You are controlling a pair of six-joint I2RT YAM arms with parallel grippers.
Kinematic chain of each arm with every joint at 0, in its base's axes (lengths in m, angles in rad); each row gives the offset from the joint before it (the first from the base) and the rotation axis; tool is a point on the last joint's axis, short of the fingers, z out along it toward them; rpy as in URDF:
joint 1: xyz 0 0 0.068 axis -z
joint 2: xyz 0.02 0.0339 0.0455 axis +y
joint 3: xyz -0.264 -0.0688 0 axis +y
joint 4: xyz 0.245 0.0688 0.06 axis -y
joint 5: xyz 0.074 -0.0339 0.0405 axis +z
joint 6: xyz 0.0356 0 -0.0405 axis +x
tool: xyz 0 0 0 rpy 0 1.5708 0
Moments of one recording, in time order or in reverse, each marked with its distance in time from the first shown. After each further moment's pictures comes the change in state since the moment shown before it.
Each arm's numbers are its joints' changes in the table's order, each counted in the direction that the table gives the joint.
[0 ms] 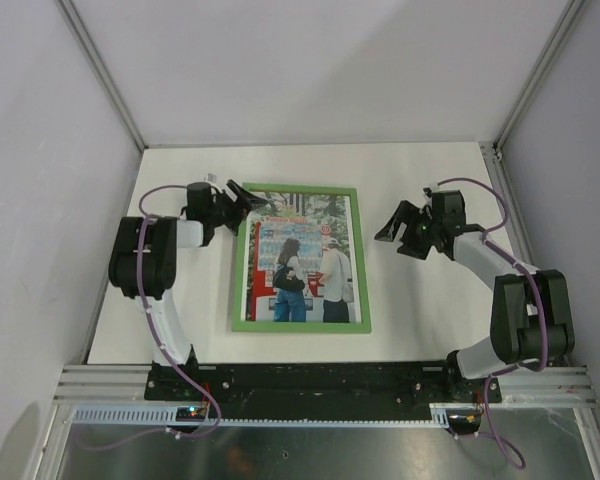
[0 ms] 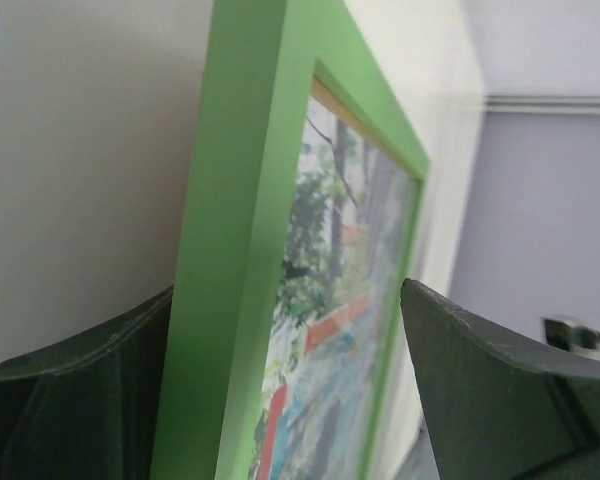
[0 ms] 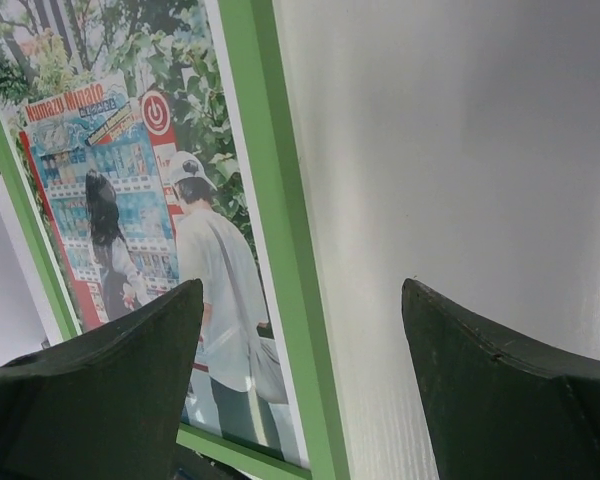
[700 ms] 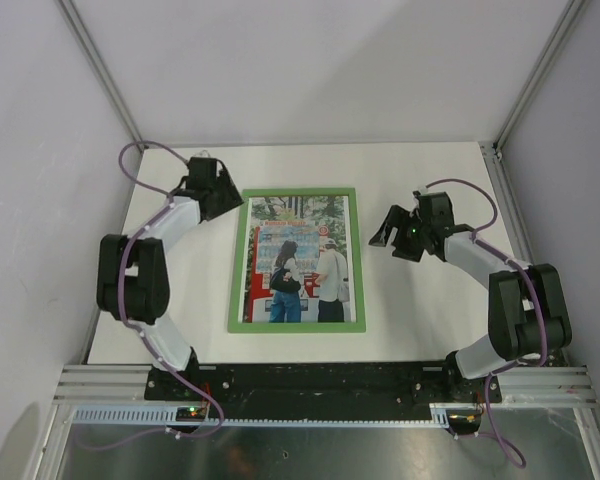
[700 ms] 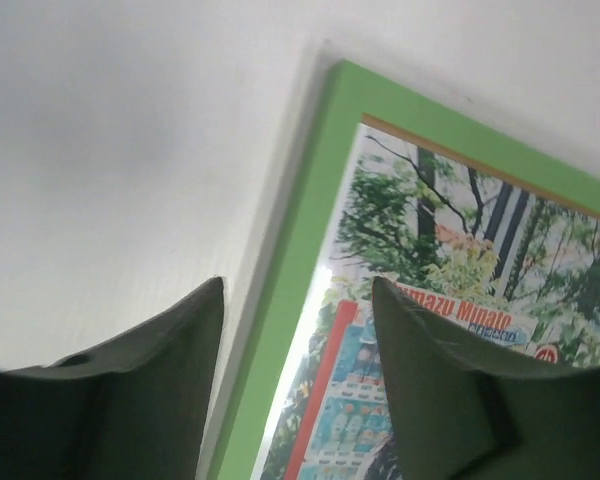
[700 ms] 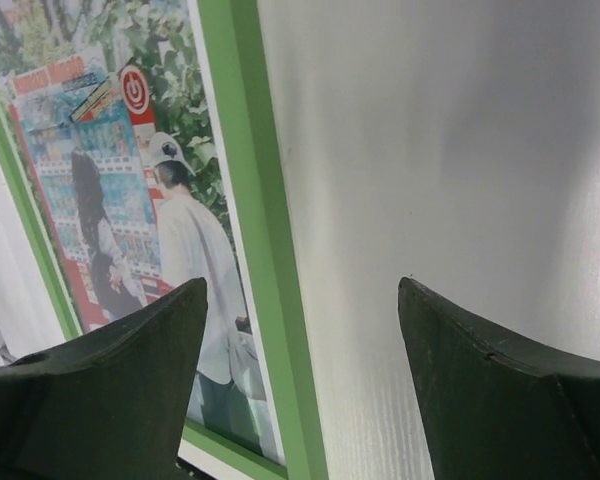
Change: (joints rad) left arm 0.086 -0.176 -0.287 -0.764 0.584 0.463; right arm -0.076 0.032 0.001 0.011 -0.072 -0.003
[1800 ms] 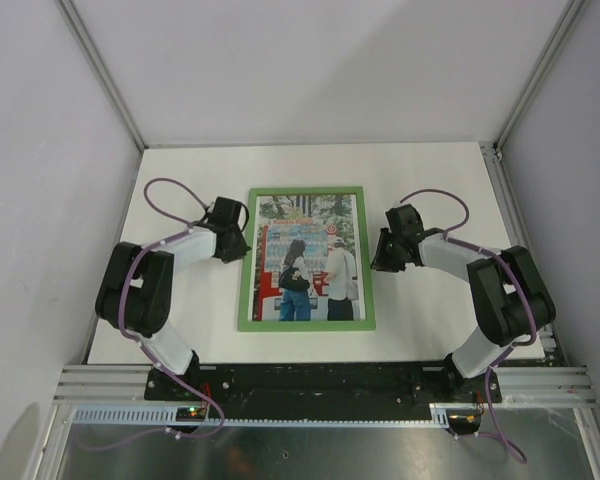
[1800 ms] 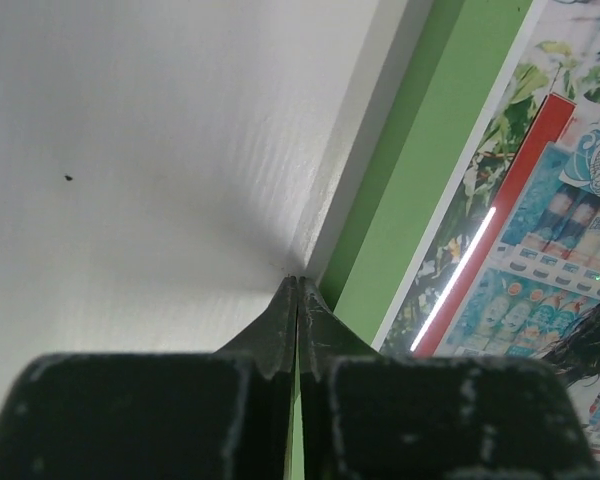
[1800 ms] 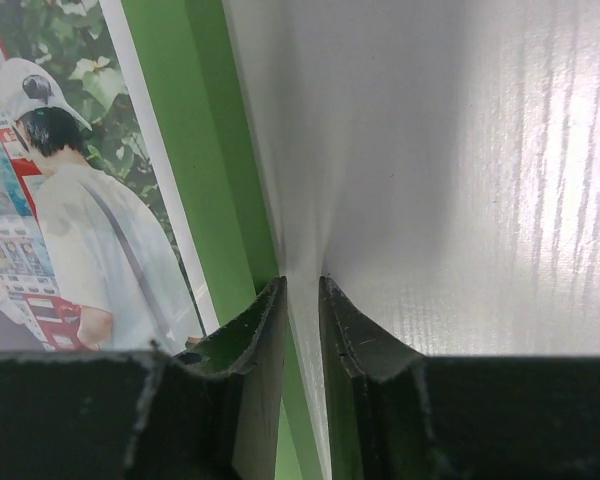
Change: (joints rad) left arm 0.139 -0.108 0.328 -0.038 0.116 -0.099; right arm -0.186 0.117 0.000 -0.057 -0.254 0.016
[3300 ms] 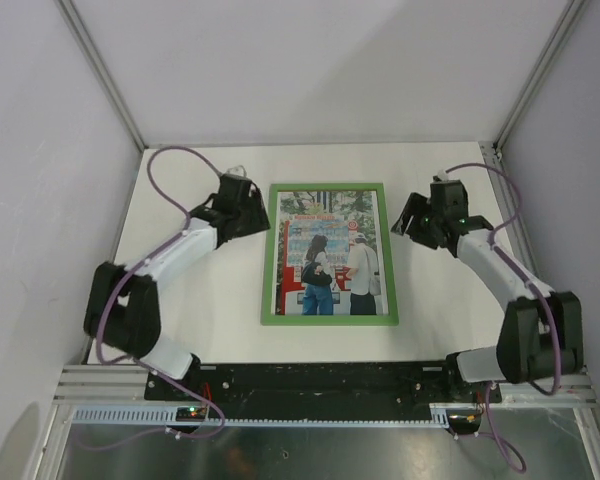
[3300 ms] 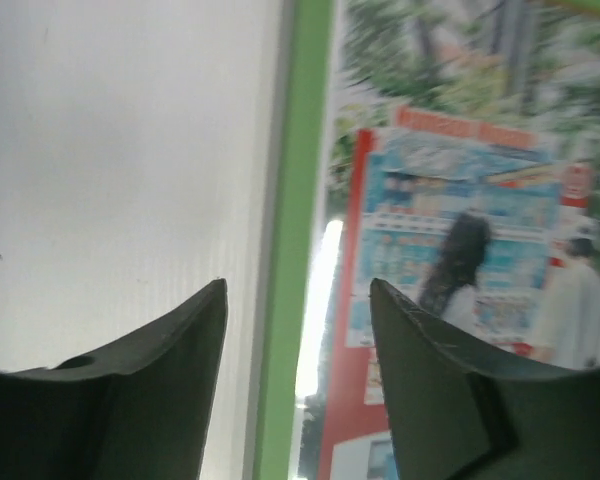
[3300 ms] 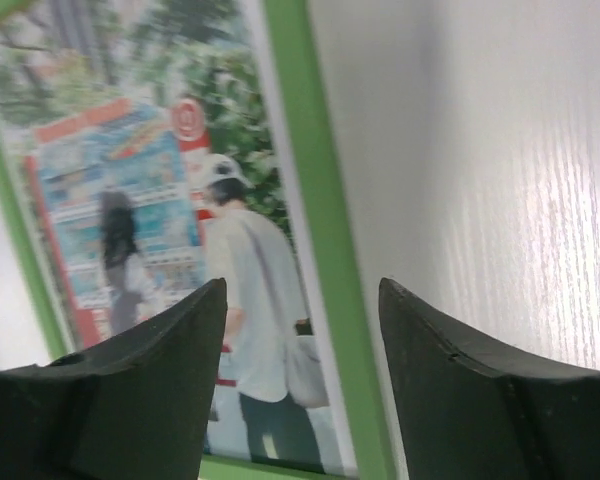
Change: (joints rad) left arm 0.124 -0.088 -0.169 -0.063 0.010 0.081; right arm 0.207 -0.211 -0.098 -0.136 -0.007 -0.056
